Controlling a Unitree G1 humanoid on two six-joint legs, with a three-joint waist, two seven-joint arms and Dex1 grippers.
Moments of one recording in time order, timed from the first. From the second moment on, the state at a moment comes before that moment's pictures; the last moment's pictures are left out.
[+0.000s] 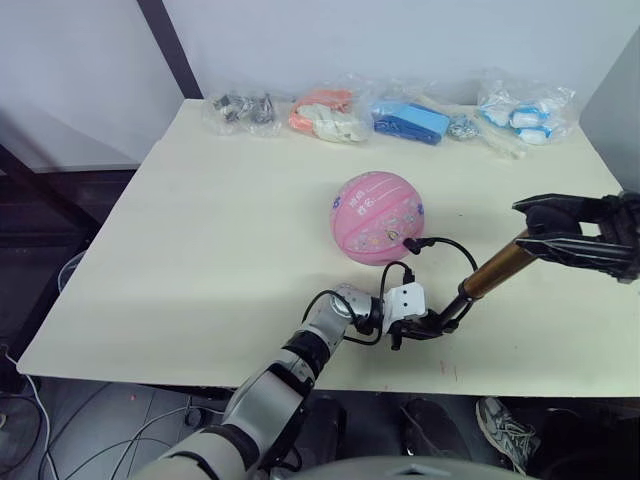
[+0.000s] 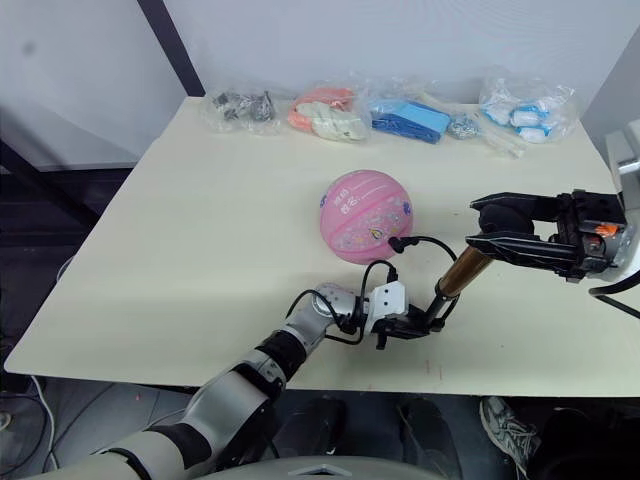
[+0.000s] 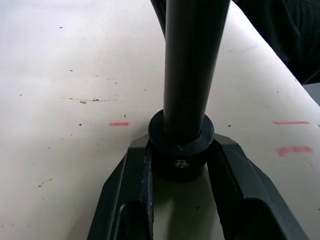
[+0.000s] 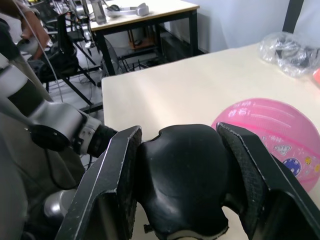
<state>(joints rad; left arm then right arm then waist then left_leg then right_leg) -0.63 0.00 -0.44 0.93 0.13 -0.31 -1.05 -0.16 -1.01 -0.41 -0.46 1.09 0.73 1.06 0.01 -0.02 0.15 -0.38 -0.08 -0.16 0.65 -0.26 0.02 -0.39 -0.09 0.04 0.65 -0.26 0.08</state>
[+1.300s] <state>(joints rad) -0.63 -0.01 -0.44 0.92 0.12 -0.31 -1.05 -0.21 -1.11 -0.44 -0.43 1.15 0.81 1.06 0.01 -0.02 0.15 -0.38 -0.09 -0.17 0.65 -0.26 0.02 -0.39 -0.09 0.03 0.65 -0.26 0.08</state>
